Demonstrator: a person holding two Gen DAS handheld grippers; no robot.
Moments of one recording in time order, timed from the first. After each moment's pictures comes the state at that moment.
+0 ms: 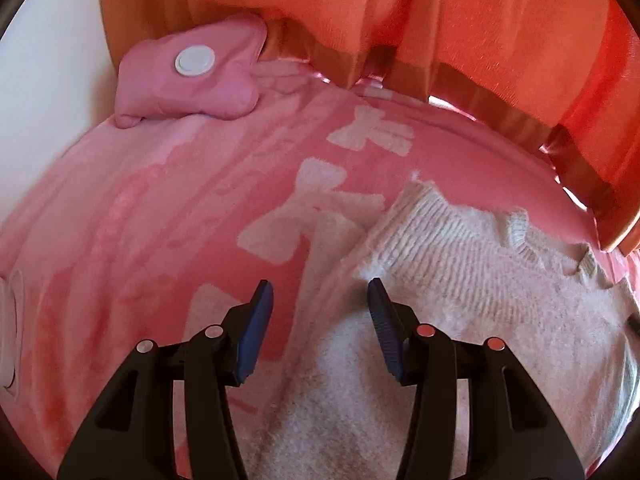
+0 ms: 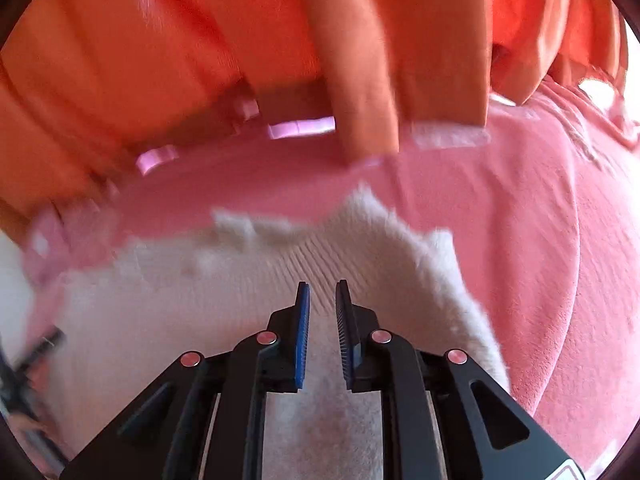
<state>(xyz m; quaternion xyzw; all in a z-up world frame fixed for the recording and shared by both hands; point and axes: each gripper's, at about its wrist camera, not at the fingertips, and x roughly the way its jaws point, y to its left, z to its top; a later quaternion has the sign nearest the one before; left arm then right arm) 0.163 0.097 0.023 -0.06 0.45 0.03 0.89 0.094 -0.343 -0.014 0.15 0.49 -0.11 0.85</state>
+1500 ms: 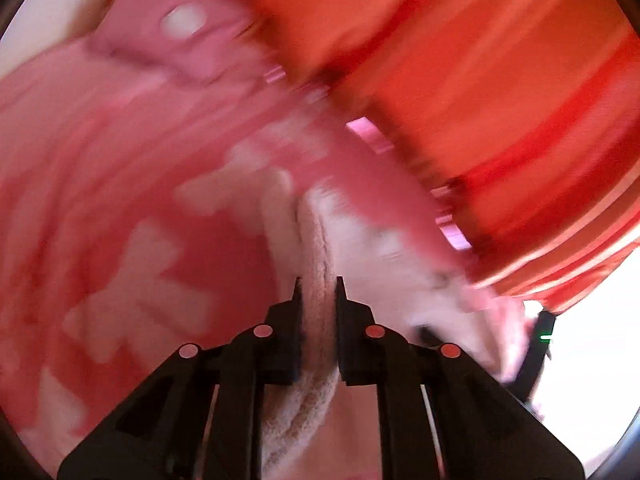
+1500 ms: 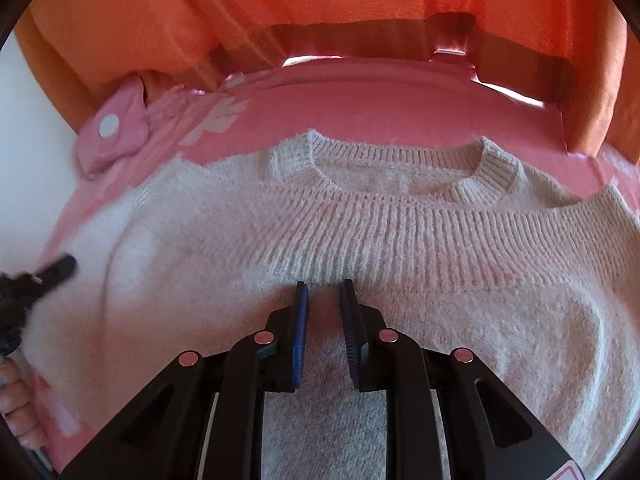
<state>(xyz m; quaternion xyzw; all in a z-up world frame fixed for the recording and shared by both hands) 0.103 0.106 0.077 -0.27 0.41 -0.13 0.86 0.117 -0.184 0.012 0.12 0.49 0.07 0.86</state>
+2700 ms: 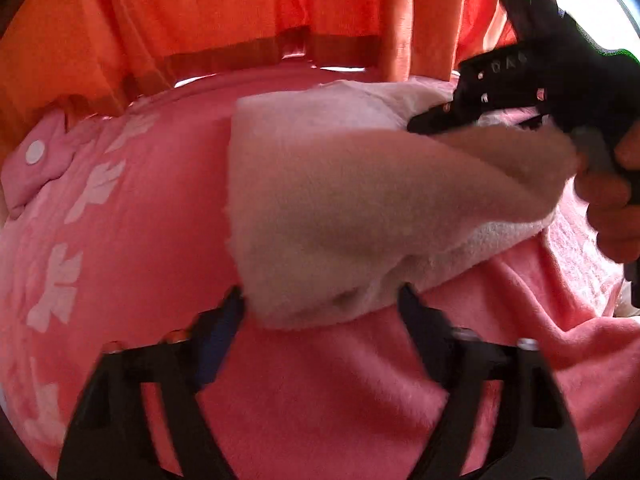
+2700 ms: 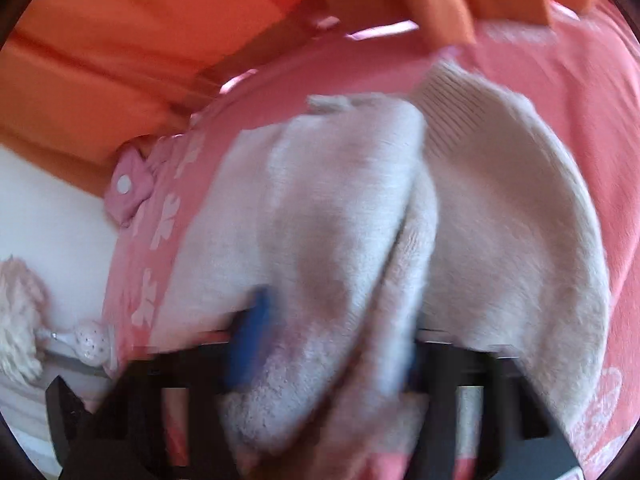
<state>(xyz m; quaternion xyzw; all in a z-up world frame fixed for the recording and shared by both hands) -0.018 -0.093 0.030 0.11 0.42 -0.23 0.87 0.040 -0.306 0.048 0.27 0.48 0.09 0.83</state>
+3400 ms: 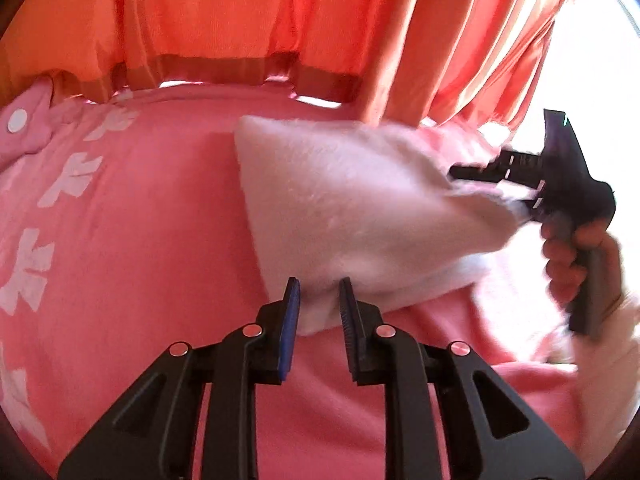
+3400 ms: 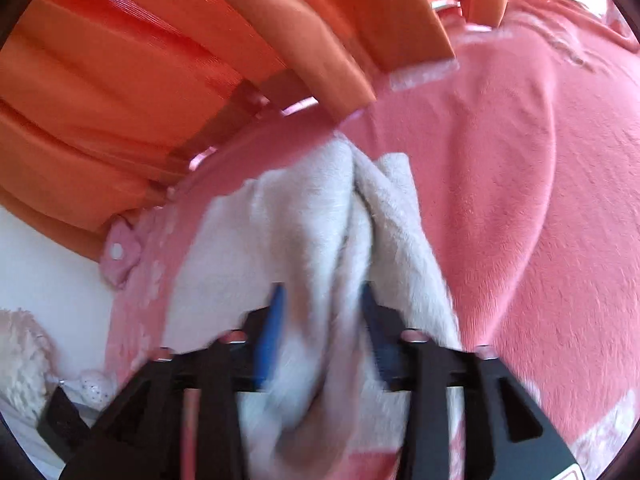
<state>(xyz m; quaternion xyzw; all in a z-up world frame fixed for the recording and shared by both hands) -0.028 -0.076 0.074 -0.02 0.41 -0.30 0.86 -0.021 -0.390 0.048 0.33 0.43 0.02 0.84</state>
